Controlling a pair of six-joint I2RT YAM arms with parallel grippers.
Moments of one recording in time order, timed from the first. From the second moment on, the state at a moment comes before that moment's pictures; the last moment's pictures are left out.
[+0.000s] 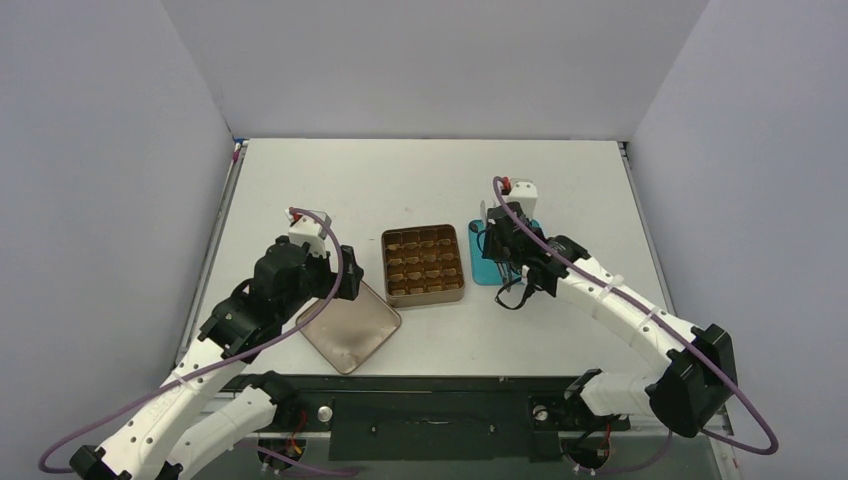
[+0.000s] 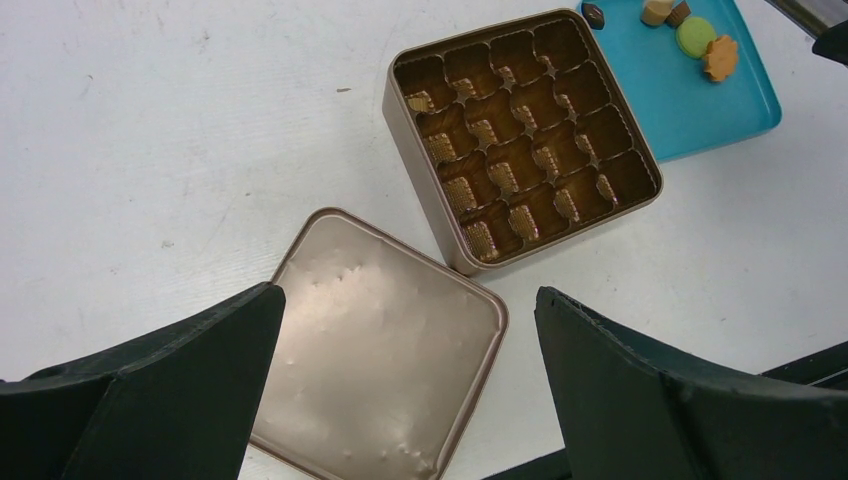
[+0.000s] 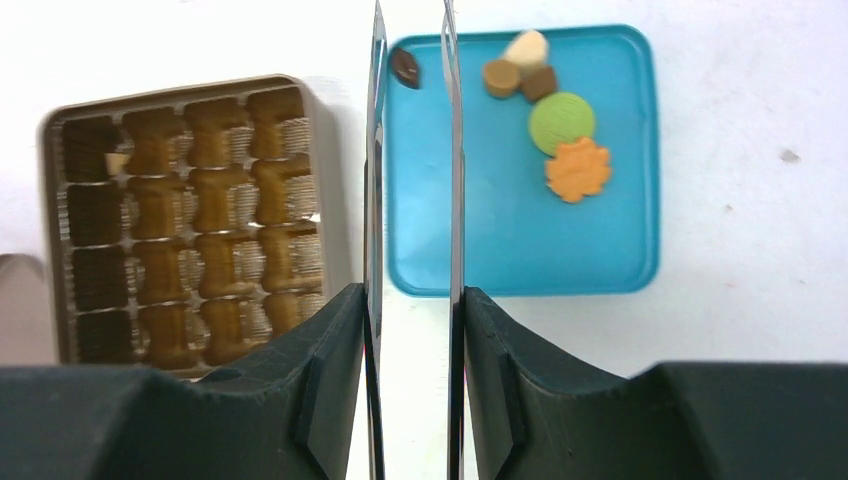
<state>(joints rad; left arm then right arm) -0.61 0.73 0.82 -0.58 -0.21 -0.33 0.67 1.27 1.05 -0.52 0.42 0.50</state>
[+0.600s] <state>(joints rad) -0.61 0.74 0.82 -0.58 -0.21 -0.33 0.52 1.34 0.96 -0.52 0.36 0.48</state>
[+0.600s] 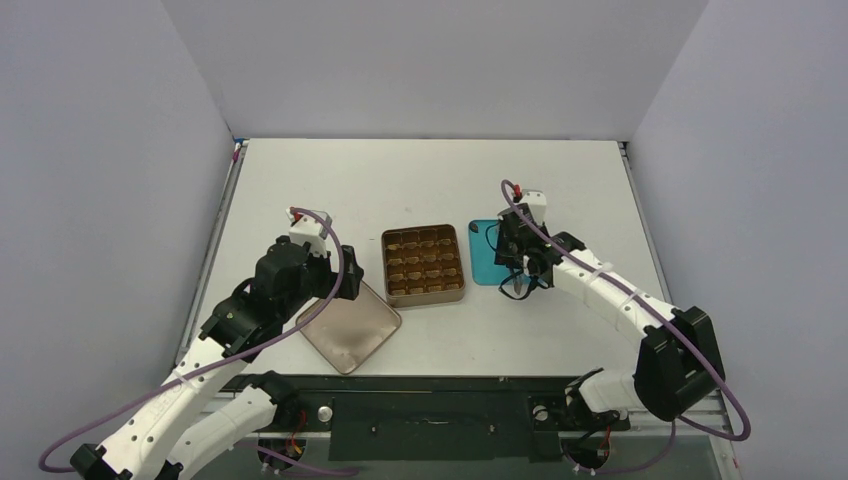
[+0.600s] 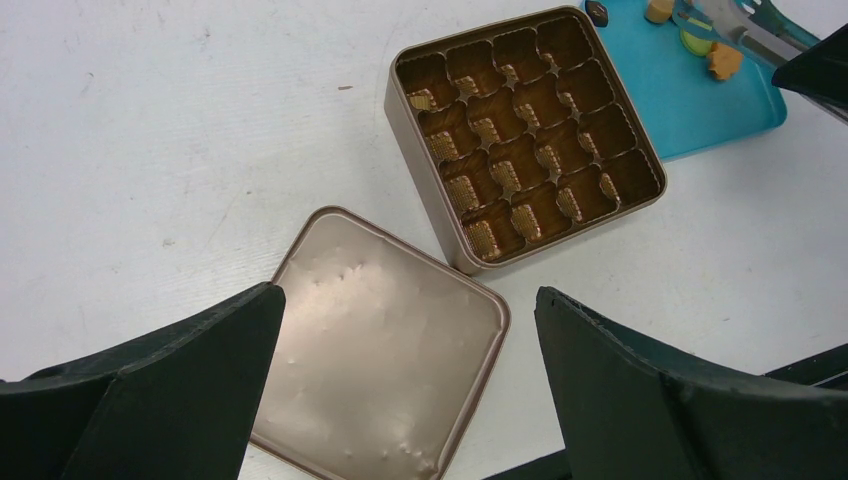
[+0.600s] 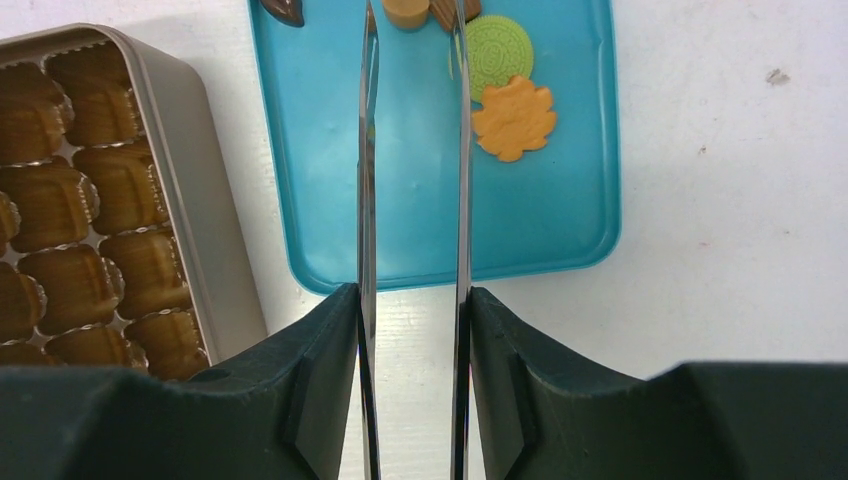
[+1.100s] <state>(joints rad) -0.61 0.74 0.82 -0.58 -0.21 -0.33 0.49 1.44 0.96 -0.47 0.30 0.51</state>
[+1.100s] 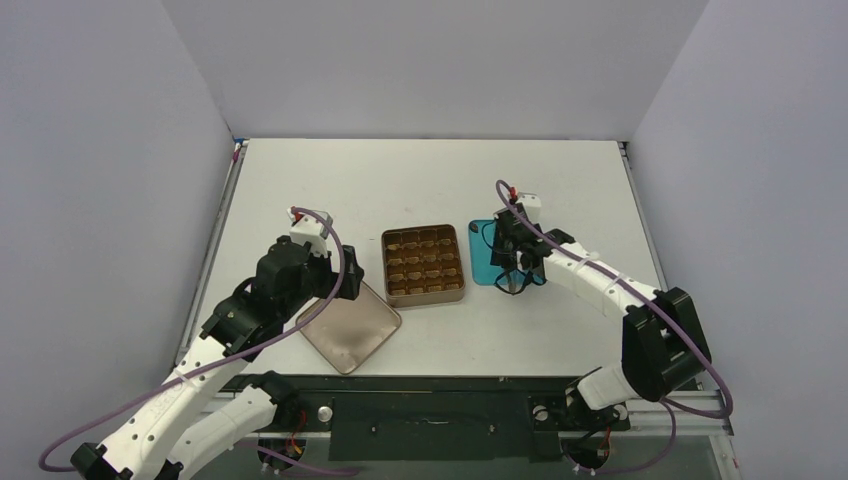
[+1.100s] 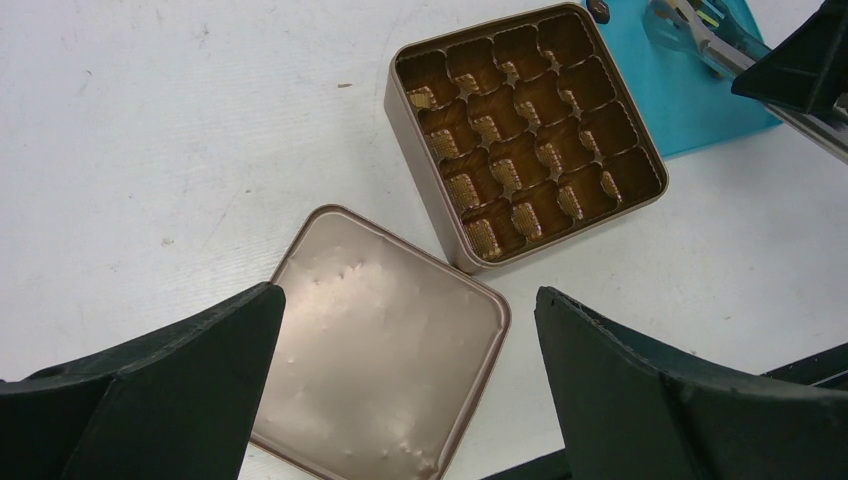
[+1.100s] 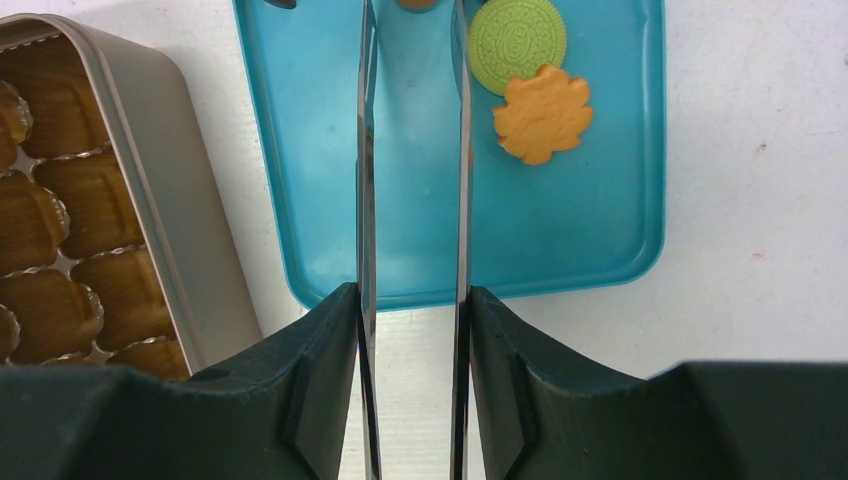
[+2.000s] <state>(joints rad) -0.61 0.75 0.82 -0.58 -0.20 -0.32 0.48 1.53 0.98 -0.44 0.26 0.51</state>
